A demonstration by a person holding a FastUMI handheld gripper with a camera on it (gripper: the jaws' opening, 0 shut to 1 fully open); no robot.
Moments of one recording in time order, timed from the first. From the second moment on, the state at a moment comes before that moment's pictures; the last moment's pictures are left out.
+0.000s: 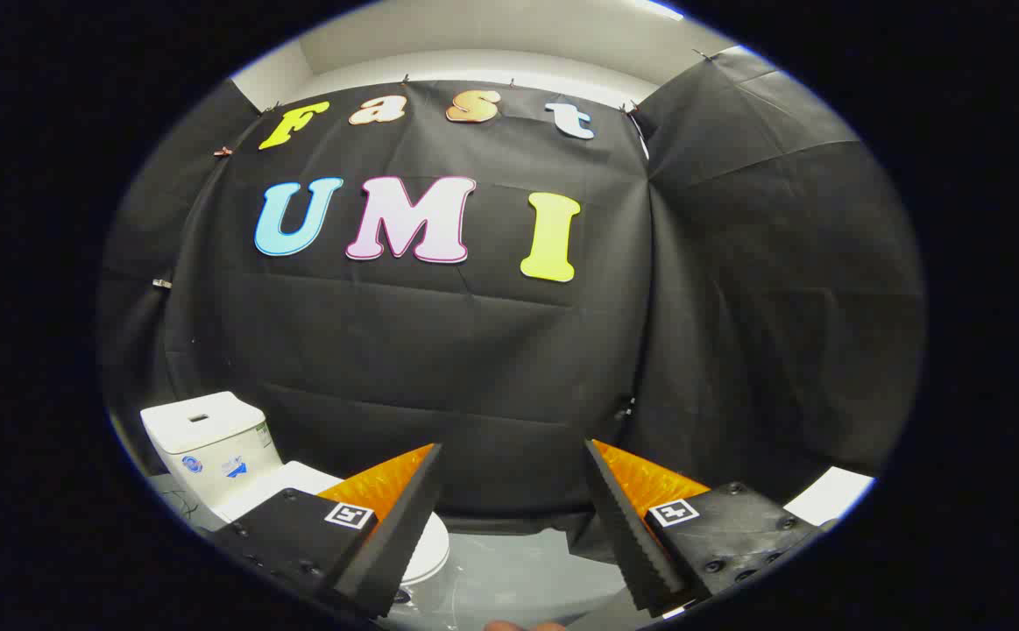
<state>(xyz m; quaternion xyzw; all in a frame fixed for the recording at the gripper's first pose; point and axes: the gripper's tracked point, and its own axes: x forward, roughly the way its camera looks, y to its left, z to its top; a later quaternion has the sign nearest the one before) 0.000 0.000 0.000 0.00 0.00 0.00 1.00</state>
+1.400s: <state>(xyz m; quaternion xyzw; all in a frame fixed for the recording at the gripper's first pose) 0.006 0.045 0.045 0.02 -0.06 0.03 1.00</state>
